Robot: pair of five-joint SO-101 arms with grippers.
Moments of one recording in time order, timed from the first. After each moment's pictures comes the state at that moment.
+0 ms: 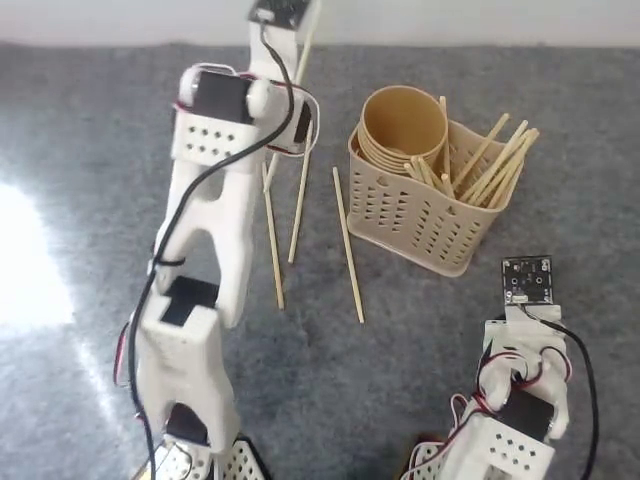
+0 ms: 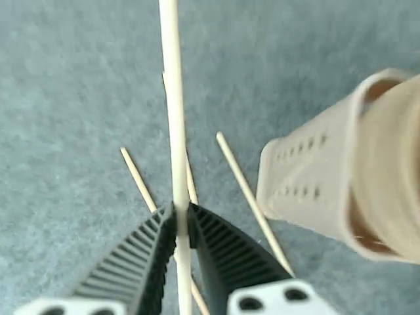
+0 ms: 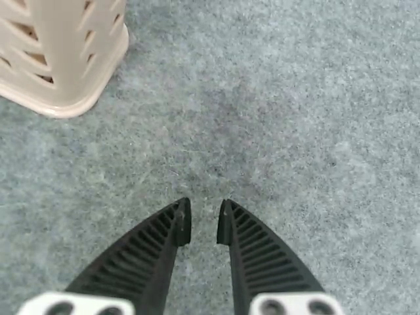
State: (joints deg) left arm 8.5 24.1 -51.3 99.0 6.5; right arm 22.6 -103.1 95.2 61.4 26.5
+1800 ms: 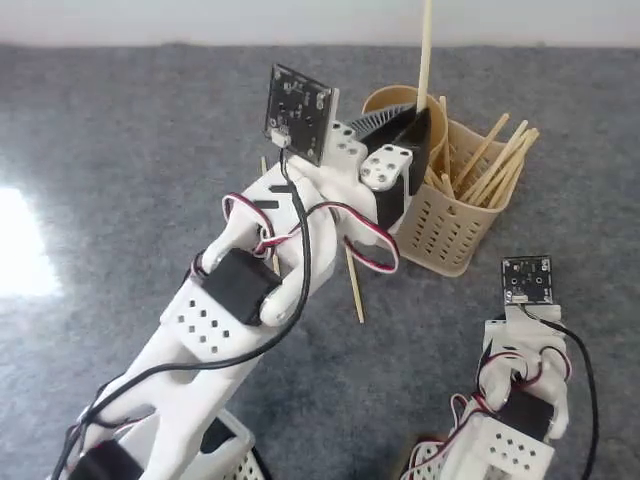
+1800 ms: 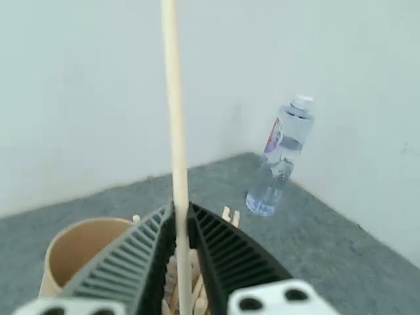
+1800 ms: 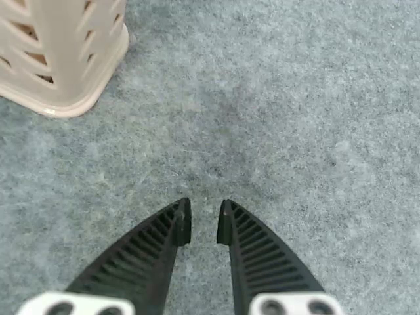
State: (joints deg) left arm 34.7 -32.6 21.8 29.1 21.8; right arm 22.6 -103.1 95.2 61.4 26.5
